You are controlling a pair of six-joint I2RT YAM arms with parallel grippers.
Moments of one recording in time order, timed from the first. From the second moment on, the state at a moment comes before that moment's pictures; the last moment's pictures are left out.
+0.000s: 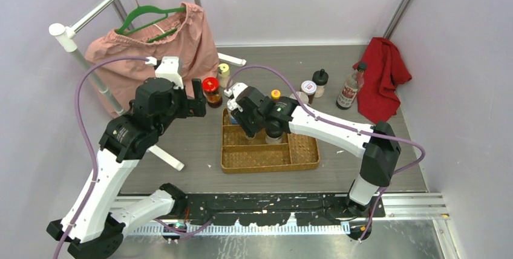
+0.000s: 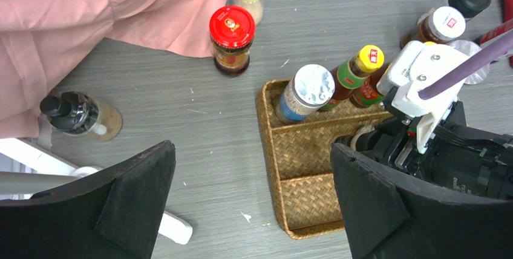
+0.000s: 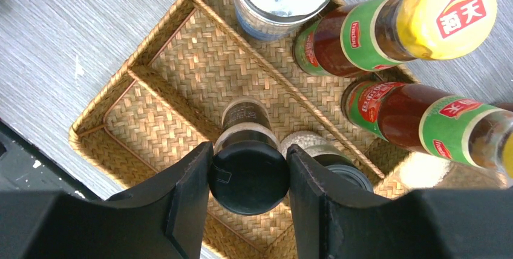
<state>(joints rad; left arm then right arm) -0.56 0.93 1.40 -0.94 -0.35 -0.29 1.02 1.68 1.48 -0.66 0.19 0.14</state>
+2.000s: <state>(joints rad) -0.55 1.16 1.39 -0.89 -0.33 -0.26 0.52 1.39 1.75 -0.70 0.23 0.19</state>
